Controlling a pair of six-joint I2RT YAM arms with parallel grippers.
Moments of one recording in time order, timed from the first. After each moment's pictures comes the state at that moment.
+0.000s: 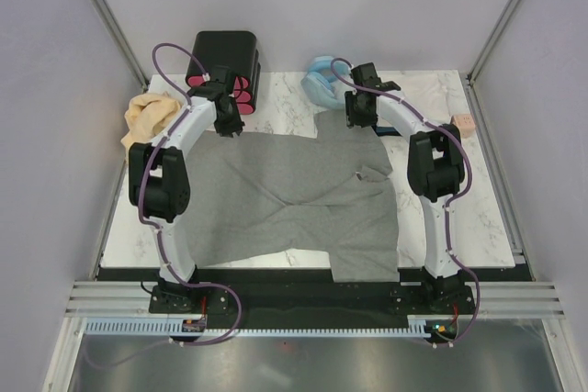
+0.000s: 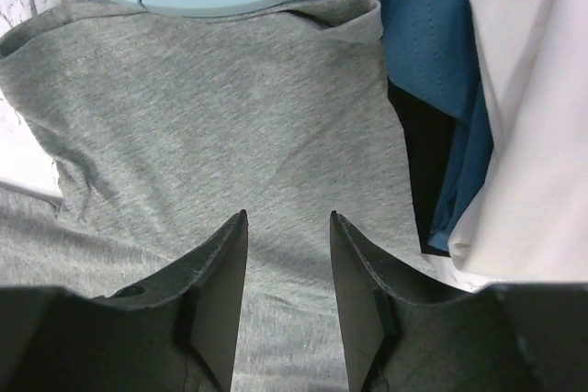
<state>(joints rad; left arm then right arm) -0.21 1.98 1.68 -0.77 -0.14 -0.45 0.29 2.27 1.93 -0.66 0.09 0.20</state>
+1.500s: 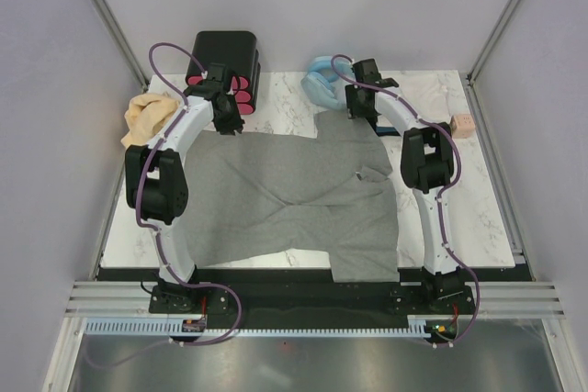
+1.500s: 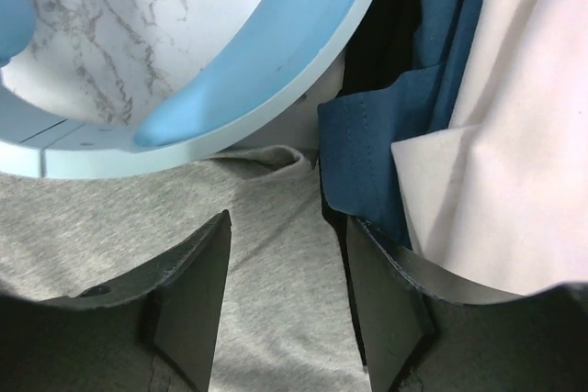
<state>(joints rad) -0.20 1.95 1.68 -0.77 -0.07 -0.45 0.26 2.45 2.14 -0.64 0.16 0.11</state>
